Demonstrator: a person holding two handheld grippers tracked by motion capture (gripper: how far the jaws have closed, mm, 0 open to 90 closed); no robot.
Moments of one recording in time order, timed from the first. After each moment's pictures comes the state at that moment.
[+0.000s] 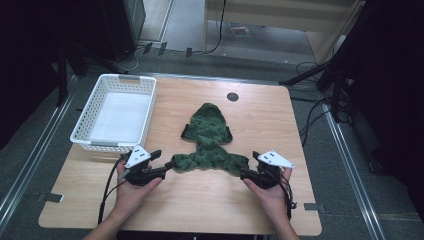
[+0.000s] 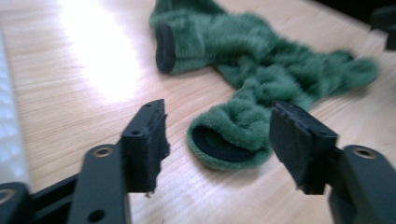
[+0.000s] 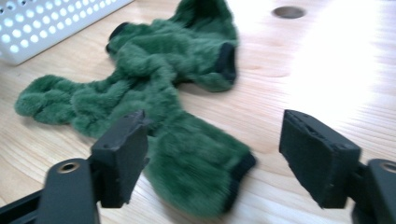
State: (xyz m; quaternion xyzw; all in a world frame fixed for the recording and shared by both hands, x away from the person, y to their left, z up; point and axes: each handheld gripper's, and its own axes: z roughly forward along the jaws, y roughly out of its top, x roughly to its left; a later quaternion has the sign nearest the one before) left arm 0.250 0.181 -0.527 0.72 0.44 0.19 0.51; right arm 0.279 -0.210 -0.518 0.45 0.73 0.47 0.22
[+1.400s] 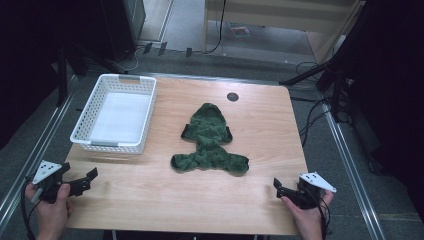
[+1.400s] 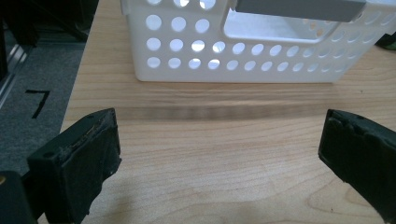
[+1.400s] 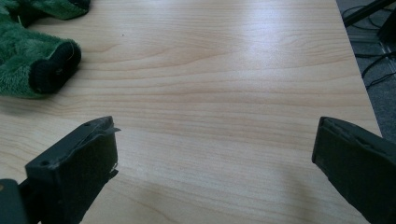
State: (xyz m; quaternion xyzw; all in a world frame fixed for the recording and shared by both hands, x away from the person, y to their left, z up) left arm 0.198 0.362 -0.550 0.62 0.60 0.27 0.42; right arm 0.240 -0.317 -0.548 0.56 0.68 0.39 0.25
